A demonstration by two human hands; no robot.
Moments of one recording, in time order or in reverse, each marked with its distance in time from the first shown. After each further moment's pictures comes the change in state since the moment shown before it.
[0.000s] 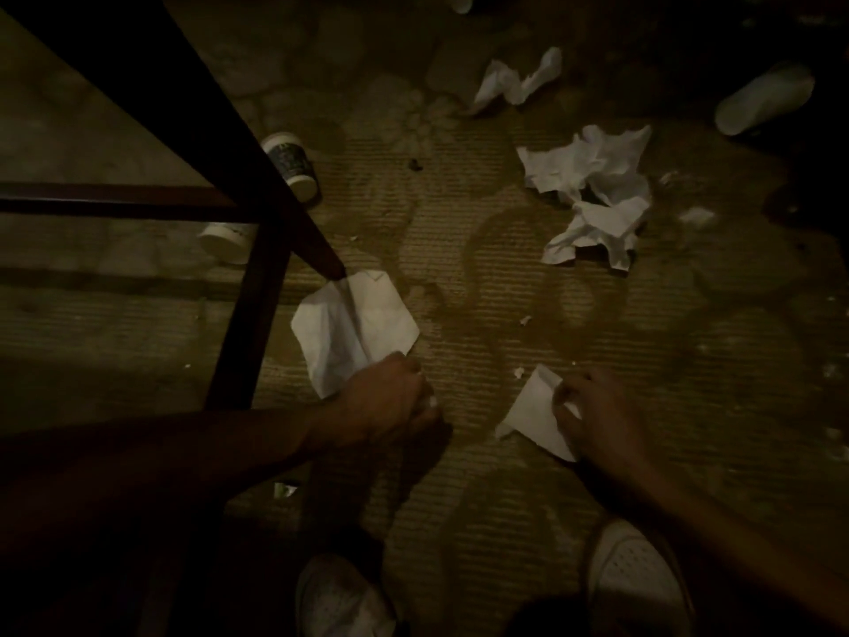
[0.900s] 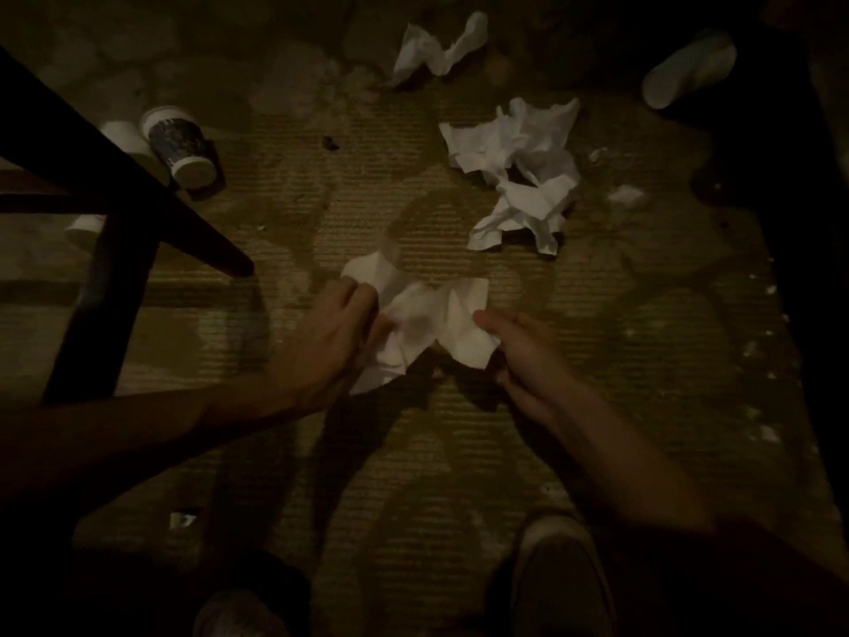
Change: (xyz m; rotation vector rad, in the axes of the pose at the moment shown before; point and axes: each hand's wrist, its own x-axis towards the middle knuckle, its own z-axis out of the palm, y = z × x) left_hand 0.047 0.030 -0.032 -0.284 0.541 -0.014; right_hand 0.054 -0.032 -0.045 1.384 -0.213 0.604
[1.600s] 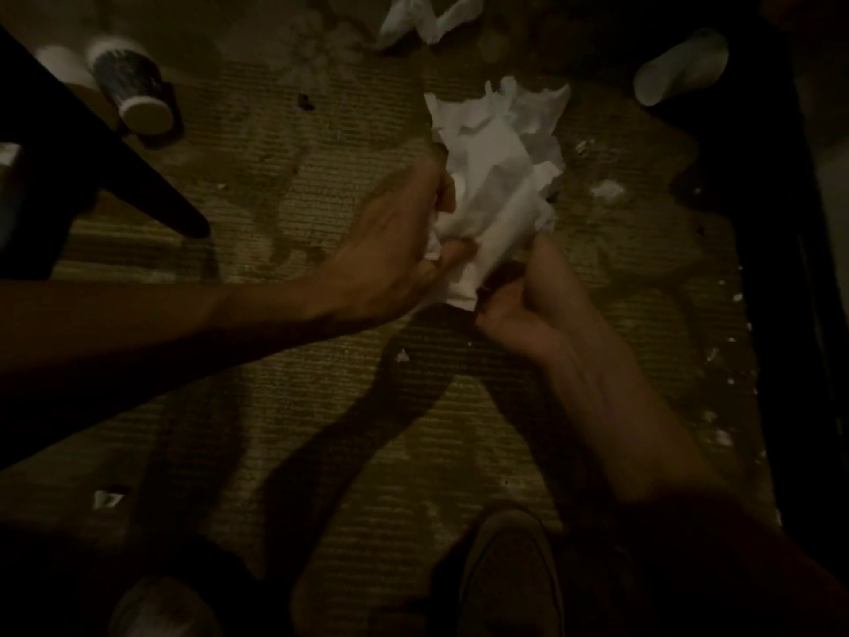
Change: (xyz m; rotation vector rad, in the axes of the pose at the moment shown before) left_hand 0.067 0.077 -0.011 -0.287 0.134 0.018; right_hand -0.008 -0.057 0.001 0.303 -0.257 0.044
